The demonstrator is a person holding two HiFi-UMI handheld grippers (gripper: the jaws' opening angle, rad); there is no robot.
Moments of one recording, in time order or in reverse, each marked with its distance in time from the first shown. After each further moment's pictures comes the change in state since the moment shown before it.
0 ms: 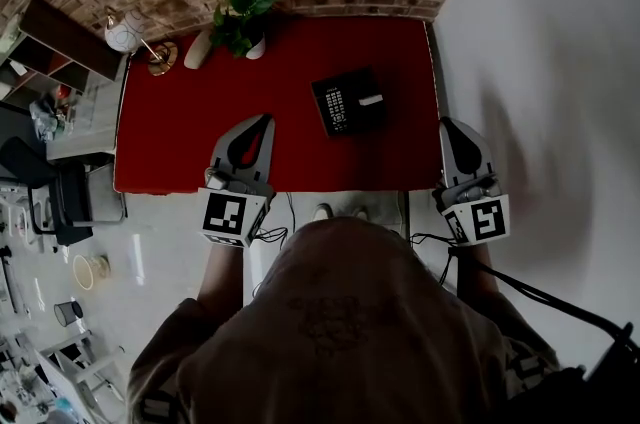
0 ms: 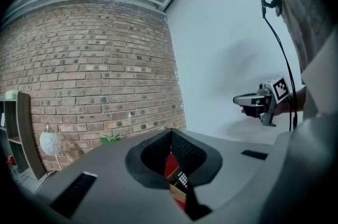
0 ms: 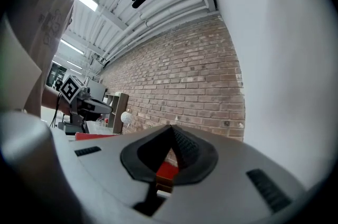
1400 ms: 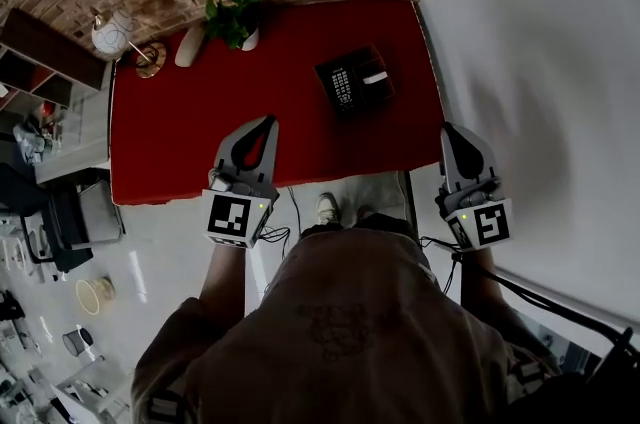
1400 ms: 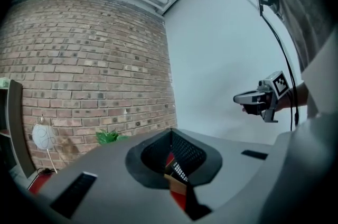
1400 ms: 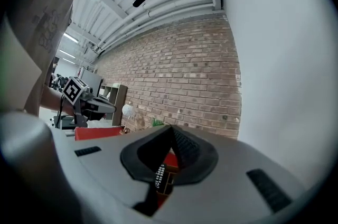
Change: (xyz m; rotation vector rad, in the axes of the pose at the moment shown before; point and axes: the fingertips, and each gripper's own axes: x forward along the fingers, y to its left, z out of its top) left arm -0.045 0.018 -0.029 -0.024 -0.031 -0.132; right arm -0.029 0.080 0.000 -0.032 0.104 -0.096
